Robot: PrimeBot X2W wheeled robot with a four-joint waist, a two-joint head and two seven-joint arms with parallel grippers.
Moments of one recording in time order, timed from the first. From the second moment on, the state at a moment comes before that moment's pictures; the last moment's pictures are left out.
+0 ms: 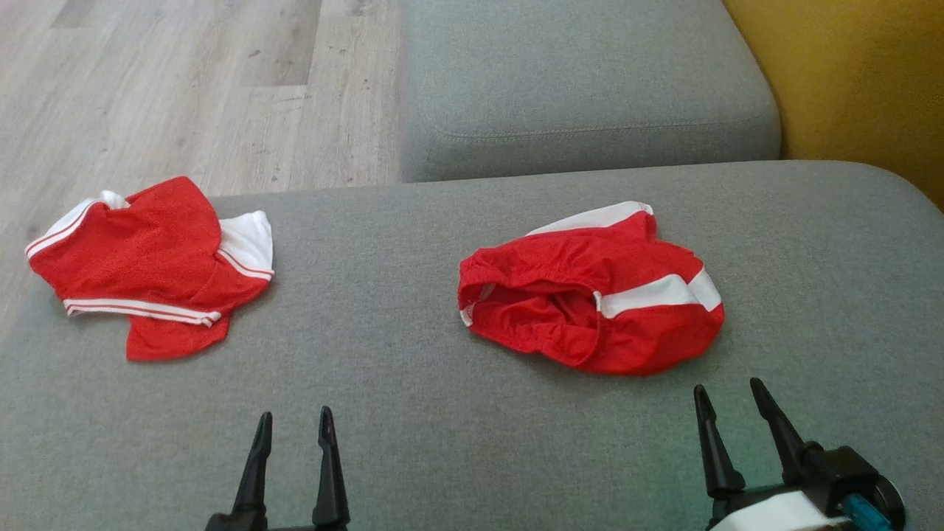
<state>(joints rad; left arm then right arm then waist) 0.19 0.05 -0.26 0.09 -0.23 0.15 -0.25 0.14 -0.05 0.06 0.25 0.09 0.13 -0.26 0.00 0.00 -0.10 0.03</state>
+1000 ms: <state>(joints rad) -0.27 0.05 -0.71 0.45 -0.80 -0.09 -0.11 0.07 -0.07 0.14 0.22 0.09 0.13 -0.26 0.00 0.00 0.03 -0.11</state>
